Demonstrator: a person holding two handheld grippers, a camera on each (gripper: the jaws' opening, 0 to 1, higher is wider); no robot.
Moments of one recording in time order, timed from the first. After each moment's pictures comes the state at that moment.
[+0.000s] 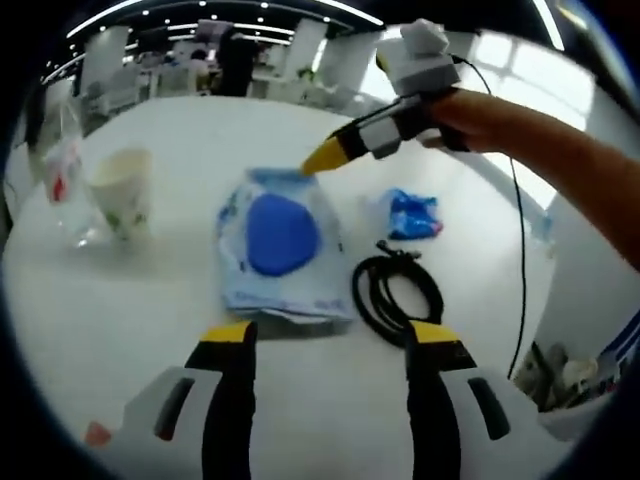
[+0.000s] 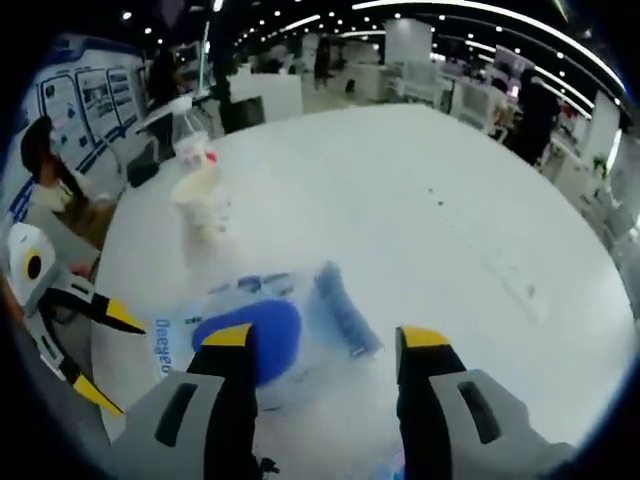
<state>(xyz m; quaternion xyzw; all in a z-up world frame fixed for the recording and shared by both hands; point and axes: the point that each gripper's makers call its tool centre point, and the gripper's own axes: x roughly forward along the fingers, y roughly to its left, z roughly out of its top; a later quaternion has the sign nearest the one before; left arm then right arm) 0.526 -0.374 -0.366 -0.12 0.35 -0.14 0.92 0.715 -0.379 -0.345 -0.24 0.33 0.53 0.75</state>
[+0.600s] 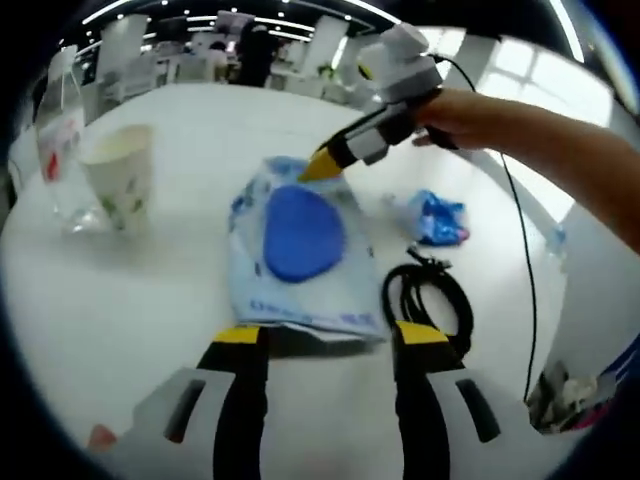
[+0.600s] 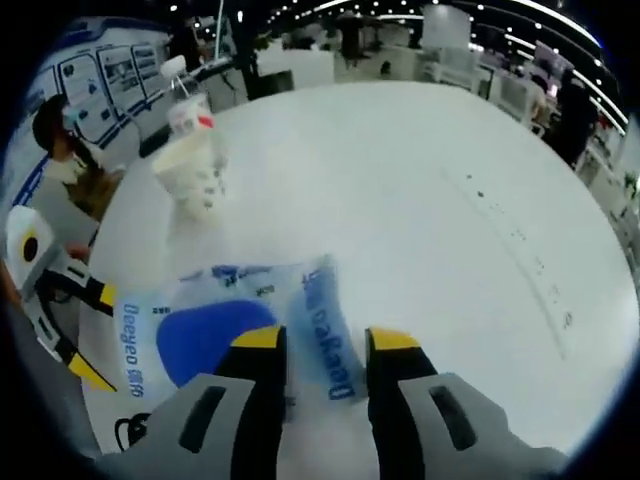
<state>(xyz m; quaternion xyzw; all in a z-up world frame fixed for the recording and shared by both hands) 0.546 -0.363 -0.385 -0.14 0.36 -0.10 0.92 0.729 -0.359 -0.385 -0.27 0.35 0.57 0.69</state>
